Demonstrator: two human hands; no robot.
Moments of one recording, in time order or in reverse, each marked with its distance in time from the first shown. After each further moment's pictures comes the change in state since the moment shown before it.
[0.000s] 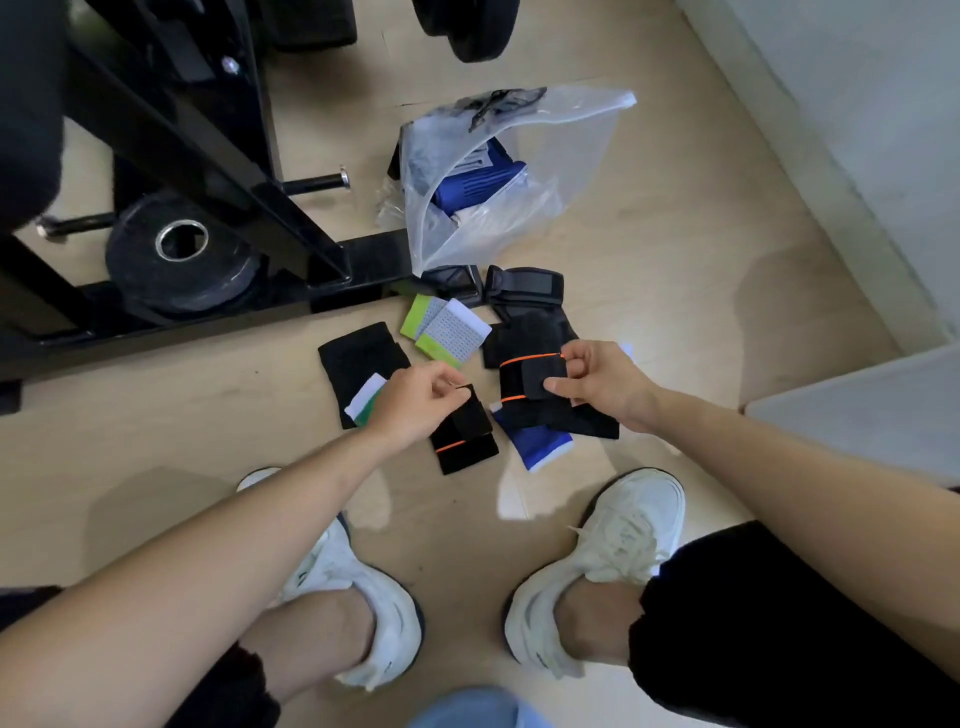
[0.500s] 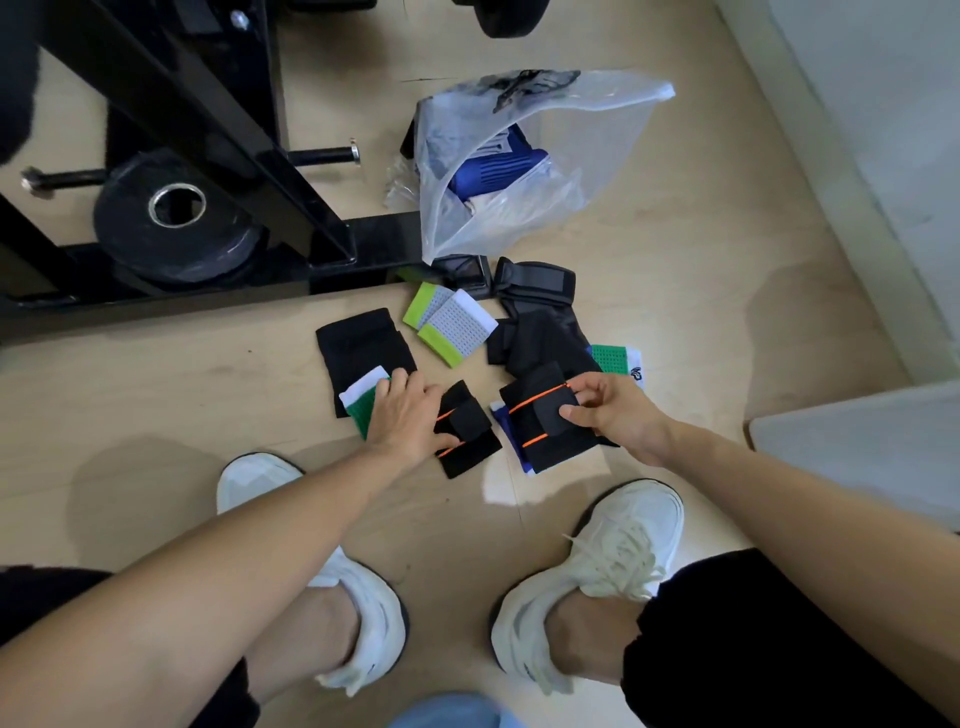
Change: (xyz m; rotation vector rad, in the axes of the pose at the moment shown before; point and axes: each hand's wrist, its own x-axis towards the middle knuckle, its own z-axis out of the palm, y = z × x) left_hand 0.009 -0.045 0.042 0.847 0.032 0.075; right_hand 0.000 0.041 0.000 0.005 -0.076 0.085
